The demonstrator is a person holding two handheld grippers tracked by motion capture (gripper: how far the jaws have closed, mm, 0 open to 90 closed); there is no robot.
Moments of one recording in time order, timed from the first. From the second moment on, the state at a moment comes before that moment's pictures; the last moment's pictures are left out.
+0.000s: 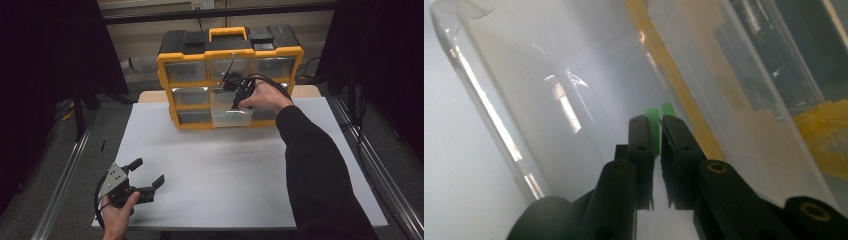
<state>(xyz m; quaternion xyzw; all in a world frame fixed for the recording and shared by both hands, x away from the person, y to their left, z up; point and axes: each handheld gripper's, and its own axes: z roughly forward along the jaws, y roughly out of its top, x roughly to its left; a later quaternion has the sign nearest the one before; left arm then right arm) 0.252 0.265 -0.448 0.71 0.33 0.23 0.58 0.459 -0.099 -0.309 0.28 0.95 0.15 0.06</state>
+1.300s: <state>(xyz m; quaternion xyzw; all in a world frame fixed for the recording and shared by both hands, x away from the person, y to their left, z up) 0.252 0.265 -0.448 0.72 0.33 0.23 0.57 0.415 -0.138 -0.277 0.33 0.87 0.36 0.12</state>
